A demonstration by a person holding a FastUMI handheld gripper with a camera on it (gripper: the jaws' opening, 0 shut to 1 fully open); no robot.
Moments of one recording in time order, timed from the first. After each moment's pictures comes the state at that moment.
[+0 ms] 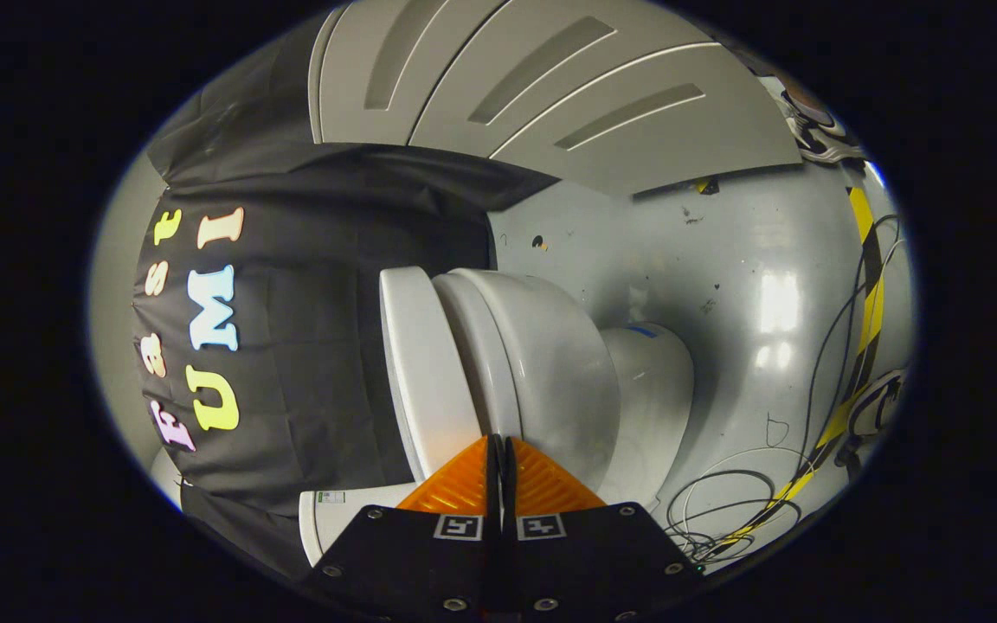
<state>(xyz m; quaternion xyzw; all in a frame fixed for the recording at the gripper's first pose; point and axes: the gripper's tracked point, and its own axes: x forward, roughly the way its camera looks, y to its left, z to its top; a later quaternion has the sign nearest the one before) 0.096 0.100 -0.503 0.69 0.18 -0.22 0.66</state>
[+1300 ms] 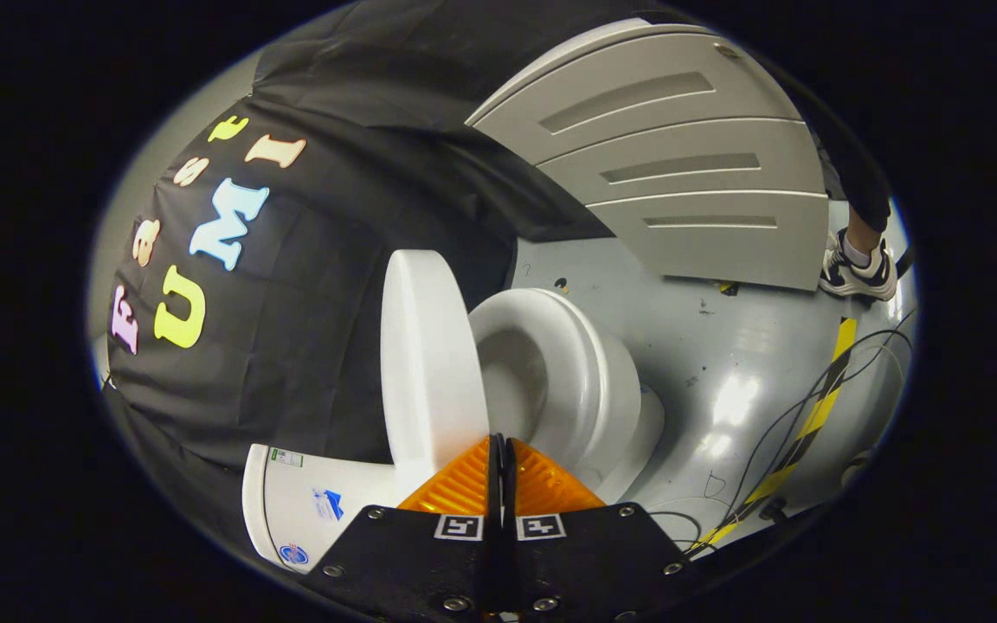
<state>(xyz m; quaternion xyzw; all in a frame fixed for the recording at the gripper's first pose) 0.104 0.117 -0.399 0.54 0.21 -0.25 0.78</state>
